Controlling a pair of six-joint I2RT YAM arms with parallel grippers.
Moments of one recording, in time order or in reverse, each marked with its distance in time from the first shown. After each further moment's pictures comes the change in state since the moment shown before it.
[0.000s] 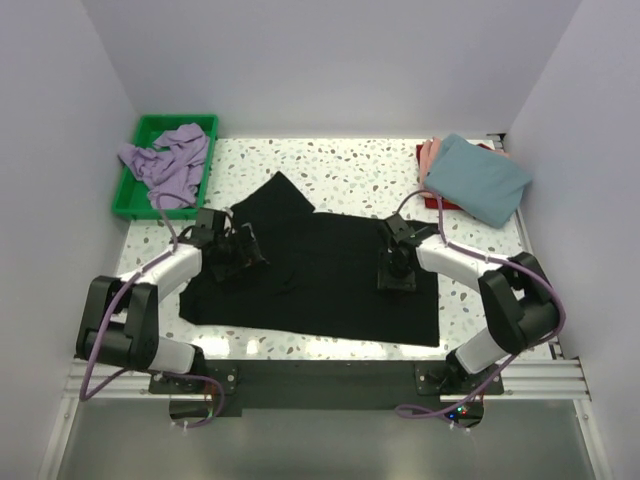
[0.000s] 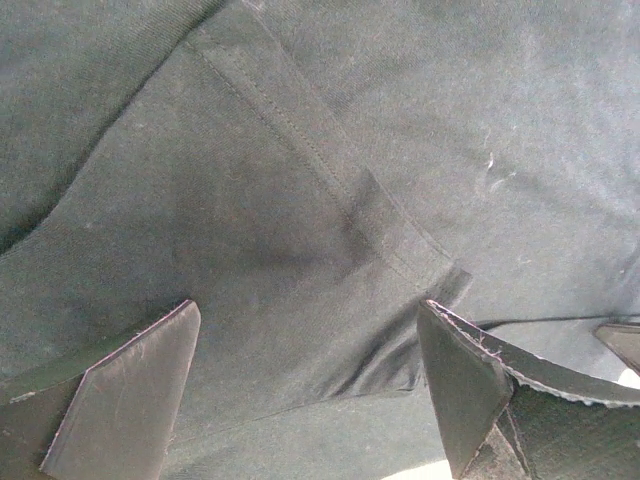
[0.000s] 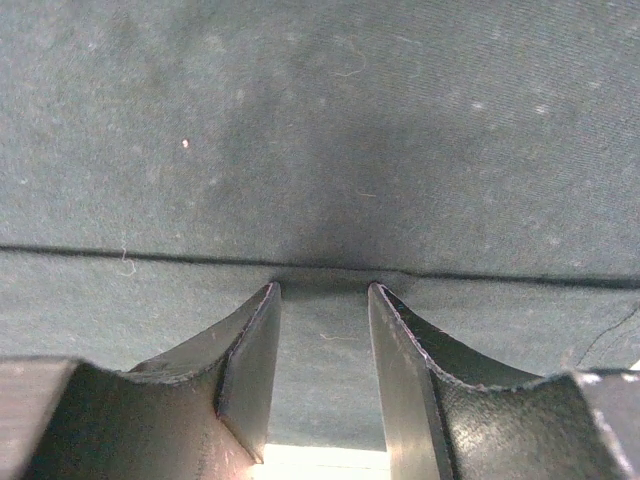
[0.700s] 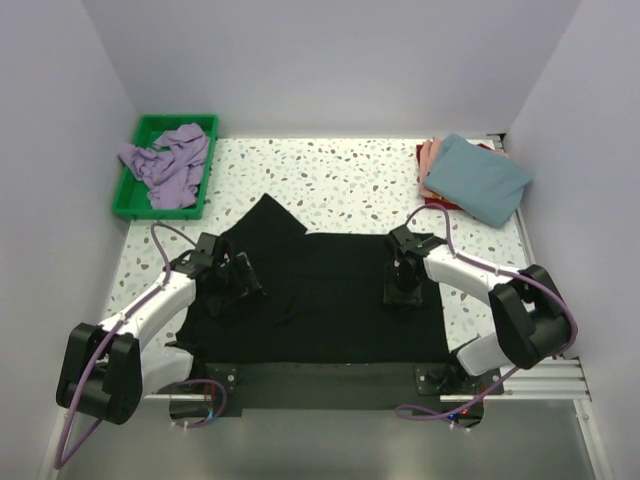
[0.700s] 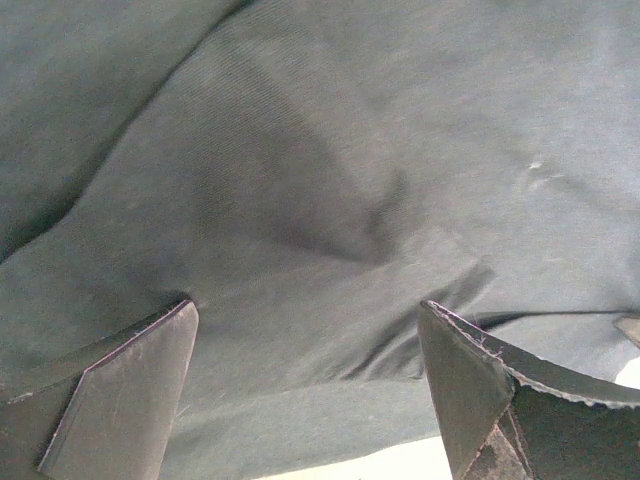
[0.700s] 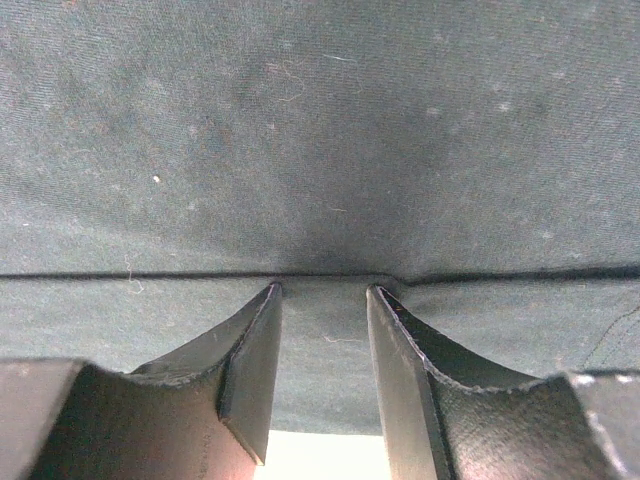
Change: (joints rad) left arm -0.079 -0.296 -0.172 -0.248 -0.055 -0.188; right arm 0.000 -0.105 -0.106 -0.074 -0.084 0.041
